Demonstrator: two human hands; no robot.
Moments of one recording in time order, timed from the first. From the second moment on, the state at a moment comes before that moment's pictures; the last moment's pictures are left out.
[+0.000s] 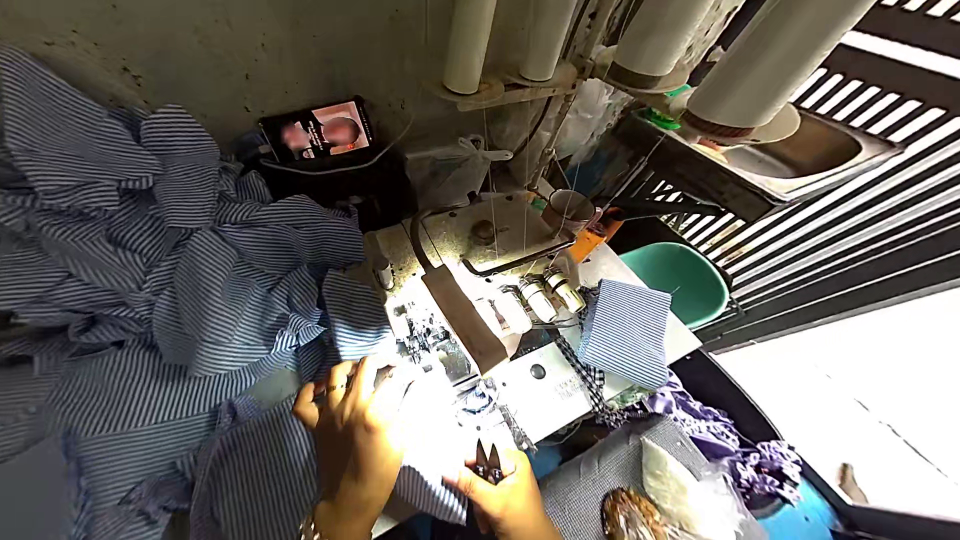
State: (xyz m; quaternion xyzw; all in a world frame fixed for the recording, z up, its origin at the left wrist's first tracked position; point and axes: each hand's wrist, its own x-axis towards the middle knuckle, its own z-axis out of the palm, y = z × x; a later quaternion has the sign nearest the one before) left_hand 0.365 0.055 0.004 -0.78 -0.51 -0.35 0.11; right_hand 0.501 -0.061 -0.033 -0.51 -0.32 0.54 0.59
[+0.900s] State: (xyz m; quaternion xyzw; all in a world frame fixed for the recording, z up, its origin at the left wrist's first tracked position) left_hand 0.303 -0.003 -0.008 -0.80 -0.49 -0.34 0.03; right_hand 0.493 -0.065 -0.050 -0.47 -0.29 0.66 0.50
